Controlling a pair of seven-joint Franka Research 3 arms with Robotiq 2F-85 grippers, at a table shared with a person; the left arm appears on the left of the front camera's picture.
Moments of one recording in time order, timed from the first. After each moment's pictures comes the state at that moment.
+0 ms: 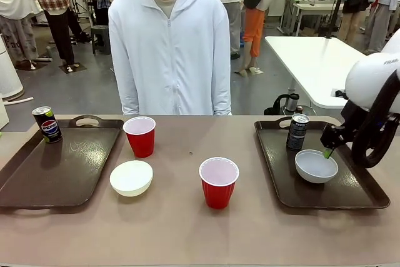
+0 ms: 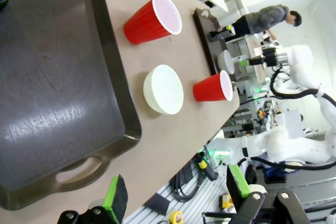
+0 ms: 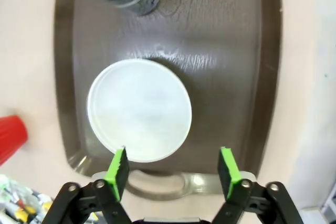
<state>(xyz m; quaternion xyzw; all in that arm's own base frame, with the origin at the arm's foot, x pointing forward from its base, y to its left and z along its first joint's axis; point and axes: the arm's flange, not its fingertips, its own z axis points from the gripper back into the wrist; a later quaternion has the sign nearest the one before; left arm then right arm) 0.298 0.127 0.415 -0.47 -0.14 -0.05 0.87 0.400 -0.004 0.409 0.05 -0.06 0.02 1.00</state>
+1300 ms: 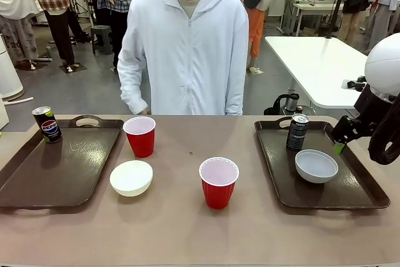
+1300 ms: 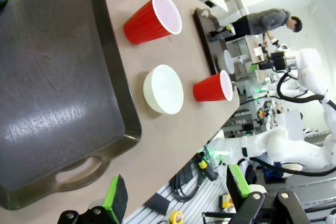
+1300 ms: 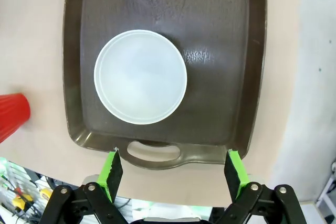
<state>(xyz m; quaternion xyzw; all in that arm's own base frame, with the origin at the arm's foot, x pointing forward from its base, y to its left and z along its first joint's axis) 0.298 0.127 0.414 -0.47 -0.14 -0.05 0.87 0.378 -0.009 0.438 0.04 -0.05 0.03 1.00</state>
